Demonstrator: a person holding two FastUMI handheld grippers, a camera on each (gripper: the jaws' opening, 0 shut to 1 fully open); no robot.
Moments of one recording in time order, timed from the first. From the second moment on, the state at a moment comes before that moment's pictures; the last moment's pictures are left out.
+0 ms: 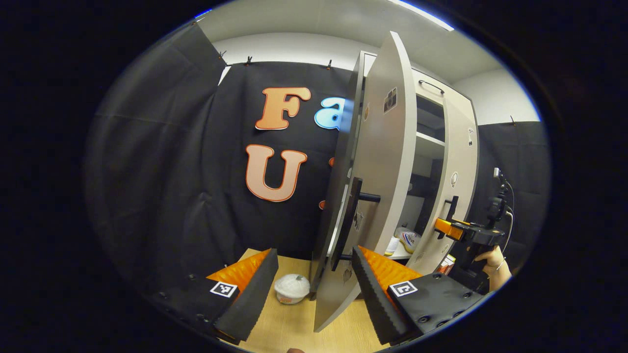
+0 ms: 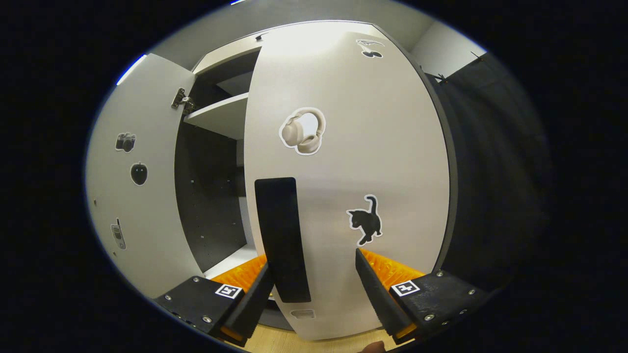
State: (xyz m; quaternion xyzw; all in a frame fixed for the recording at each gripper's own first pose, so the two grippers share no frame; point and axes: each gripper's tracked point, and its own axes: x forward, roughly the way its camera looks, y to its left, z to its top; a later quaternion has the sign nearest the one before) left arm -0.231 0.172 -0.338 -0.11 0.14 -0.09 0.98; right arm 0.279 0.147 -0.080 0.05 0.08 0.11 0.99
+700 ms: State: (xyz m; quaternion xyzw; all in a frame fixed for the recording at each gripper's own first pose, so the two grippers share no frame) left arm -0.220 0.123 -0.348 -0.12 0.17 -0.18 0.96; right arm 0.186 0.117 0.010 -0.01 0.00 0.08 1.00
